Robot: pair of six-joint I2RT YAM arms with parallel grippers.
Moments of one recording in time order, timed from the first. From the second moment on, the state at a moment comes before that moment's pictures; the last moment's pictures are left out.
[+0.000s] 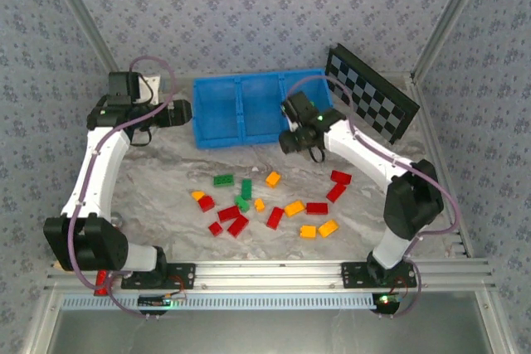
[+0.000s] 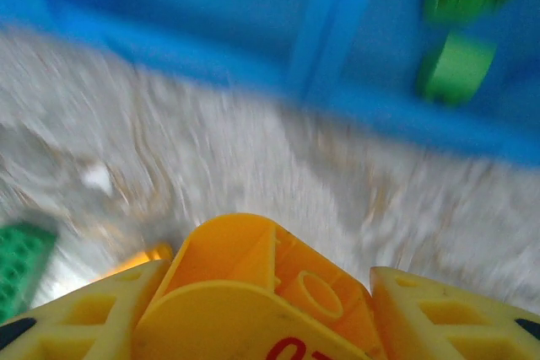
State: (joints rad) left arm -0.02 1.37 1.38 -0.82 0.28 -0.12; right arm 0.62 1.71 1.50 -0.81 0.15 0.16
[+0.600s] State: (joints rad) left arm -0.01 1.32 1.38 -0.82 0.25 -0.11; right arm 0.67 2.26 2.01 -0.66 0.37 -0.32
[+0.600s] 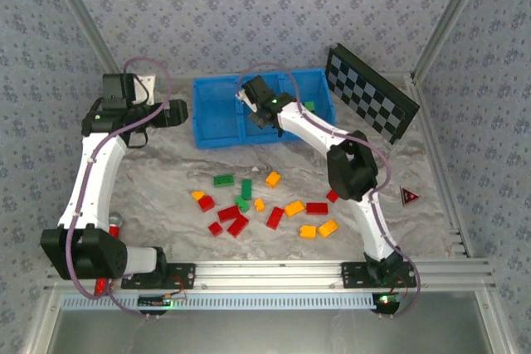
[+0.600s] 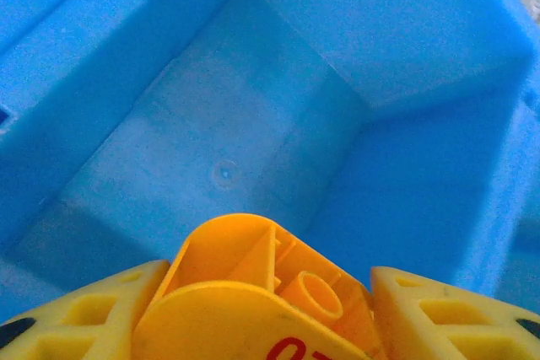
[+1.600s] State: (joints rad) left arm -0.01 1.35 1.38 -0.82 0.25 -0.11; right arm 0.66 2.47 2.22 -0.70 0.30 -0.45
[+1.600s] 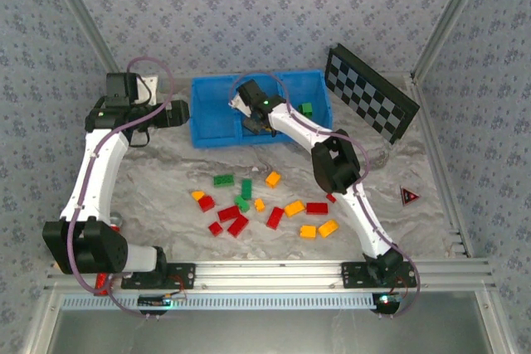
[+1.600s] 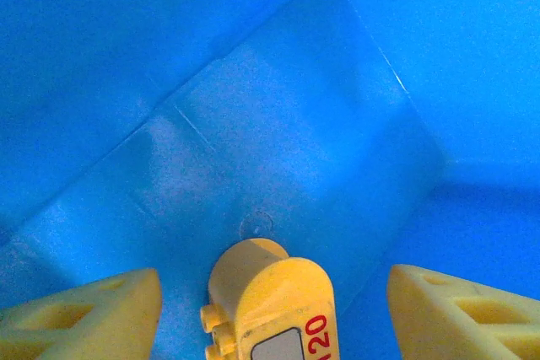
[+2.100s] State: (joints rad) left arm 0.00 1.35 1.38 -0.81 0.27 -0.12; right arm 0.63 2.04 2.01 -0.81 0.08 -0.09
